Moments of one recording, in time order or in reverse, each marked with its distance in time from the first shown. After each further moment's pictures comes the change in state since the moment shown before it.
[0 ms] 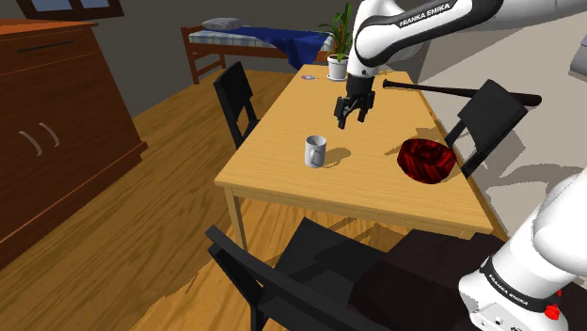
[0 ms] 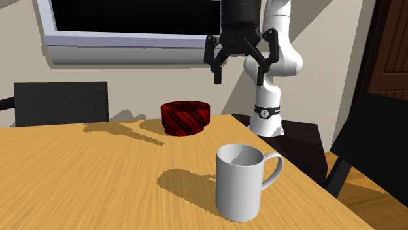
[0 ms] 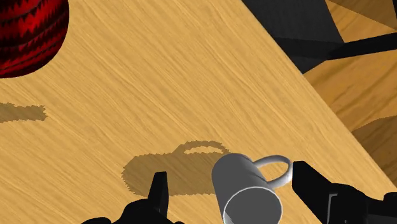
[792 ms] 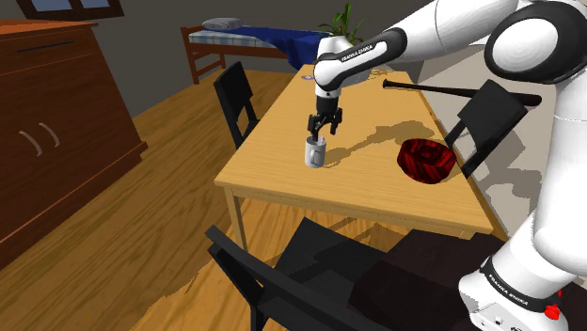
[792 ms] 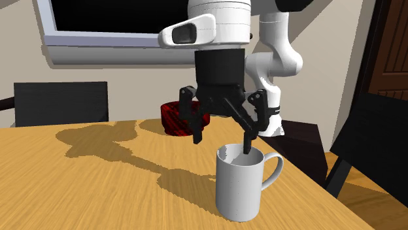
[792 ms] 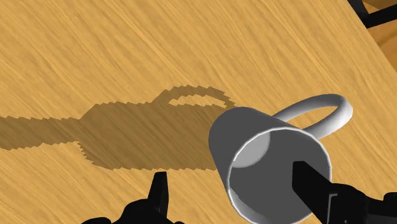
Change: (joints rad) arm 0.003 0.451 0.006 0.369 0.007 0.021 -0.035
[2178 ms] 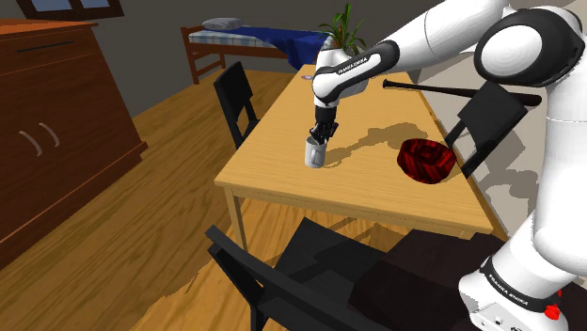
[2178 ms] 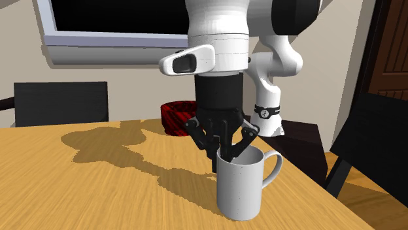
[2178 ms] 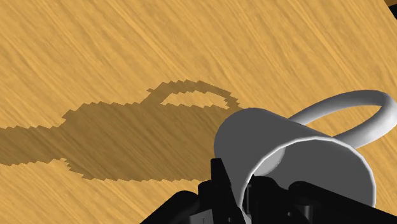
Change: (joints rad) arm 0.000 0.045 0.001 -0.025 0.001 0.069 -0.002
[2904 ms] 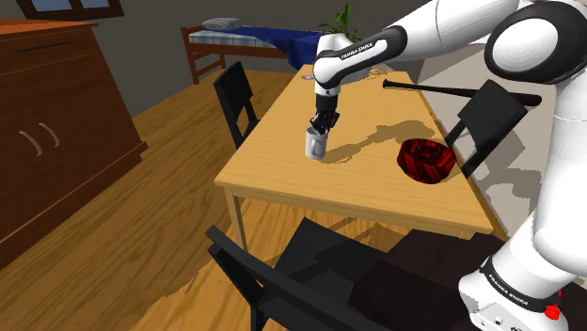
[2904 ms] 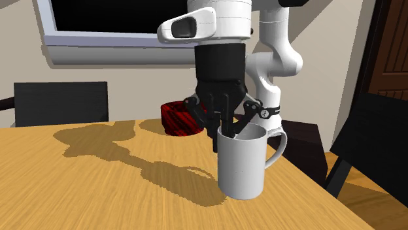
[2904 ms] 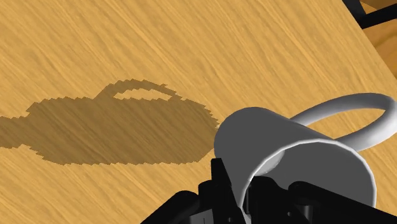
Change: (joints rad) arm 0.001 -0.045 0.000 0.043 -0.001 -0.088 0.003
